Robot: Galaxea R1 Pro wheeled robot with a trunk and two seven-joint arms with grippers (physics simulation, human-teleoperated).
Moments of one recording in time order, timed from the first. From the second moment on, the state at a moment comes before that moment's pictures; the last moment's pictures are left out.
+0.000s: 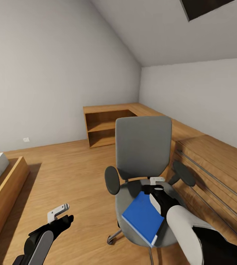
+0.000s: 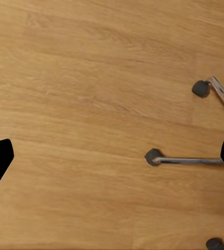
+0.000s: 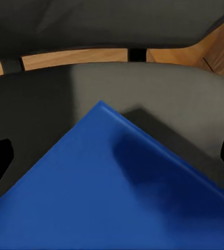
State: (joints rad) left arm -0.13 0.03 -0.02 -1.51 0.67 0.68 0.60; right arm -0.89 0.12 -0.15 -0.23 0.18 0.13 -0.18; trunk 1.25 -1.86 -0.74
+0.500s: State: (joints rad) left arm -0.13 0.04 -0.02 -1.50 0.68 0.68 0.59; right arm -0.89 0.12 -0.15 -0.22 0.18 0.14 -0.18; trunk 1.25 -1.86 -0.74
